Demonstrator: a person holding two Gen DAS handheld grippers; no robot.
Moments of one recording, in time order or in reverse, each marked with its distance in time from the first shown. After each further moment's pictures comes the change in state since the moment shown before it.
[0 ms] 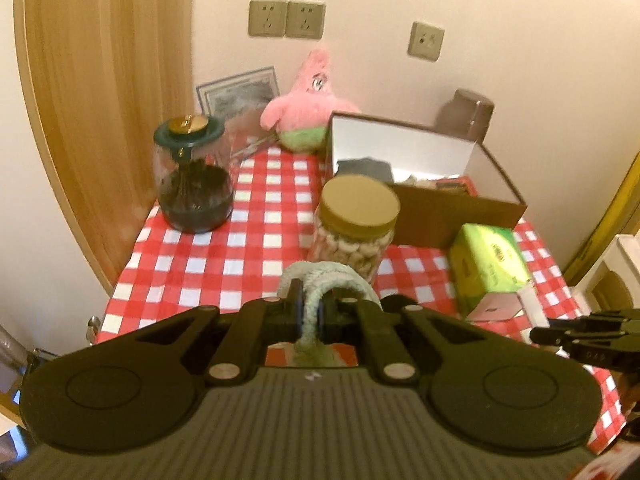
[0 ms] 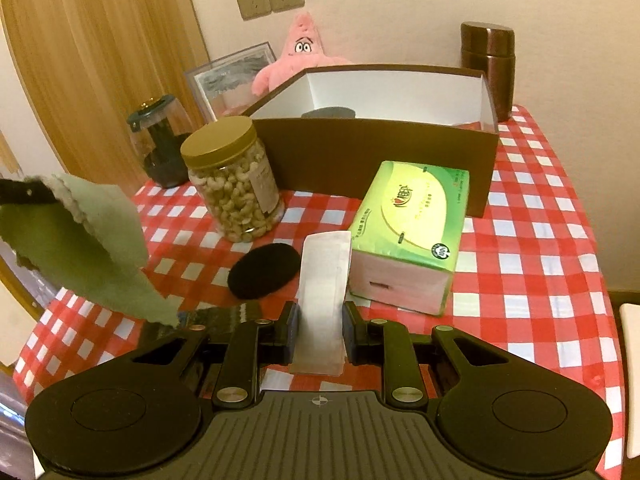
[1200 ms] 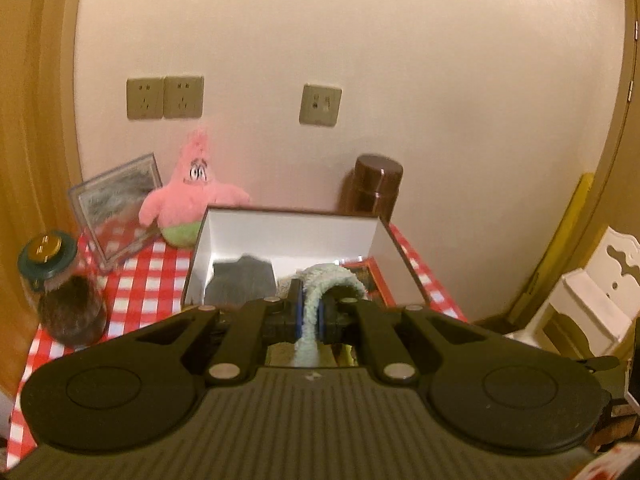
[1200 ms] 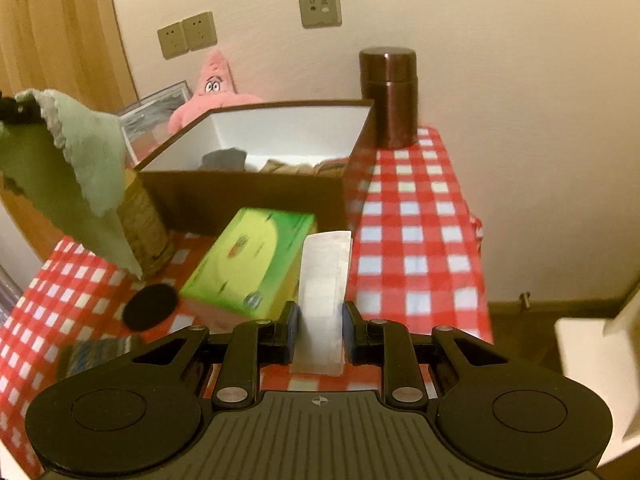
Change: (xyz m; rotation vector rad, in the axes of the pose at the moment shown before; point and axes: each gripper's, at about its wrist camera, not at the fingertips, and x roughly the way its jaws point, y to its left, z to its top) left arm 0.045 -0.130 0.097 0.078 -0.159 -0.167; right arm -0.045 -0.118 0.032 0.022 -0.070 -0.133
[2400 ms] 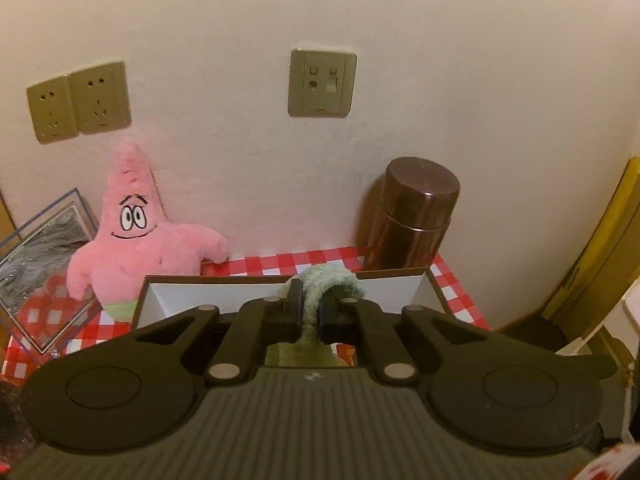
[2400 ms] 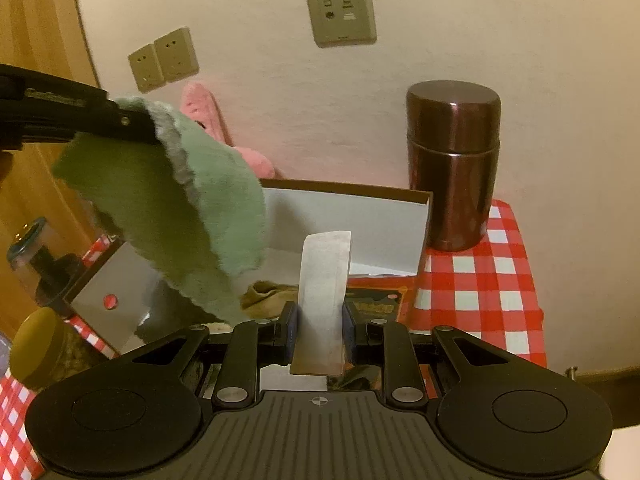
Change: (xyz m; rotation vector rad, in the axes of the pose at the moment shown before) left arm 0.255 -0.017 0.098 0.048 0.123 0.054; right arm 0.190 -0.025 0.167 -0.021 -0.018 0.117
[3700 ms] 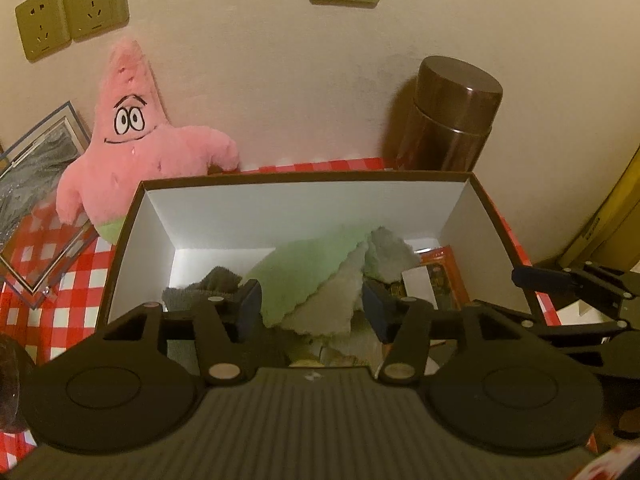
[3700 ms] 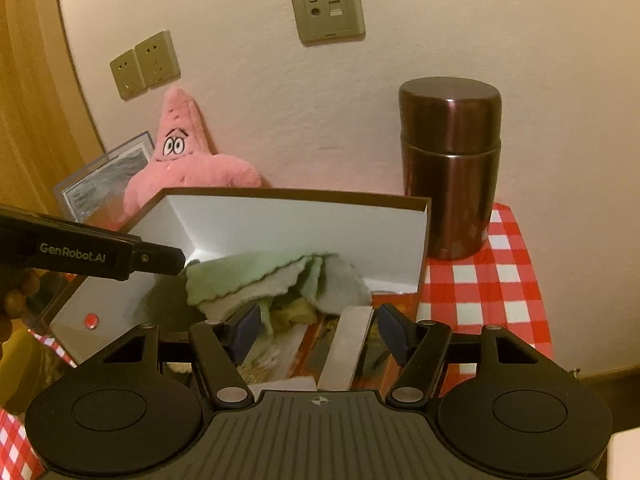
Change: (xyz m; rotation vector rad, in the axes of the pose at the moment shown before) left arm 0.046 0.013 -0.046 0.001 0.213 0.042; right arm 0.023 -0.002 0.005 0.021 -0.020 -0.017
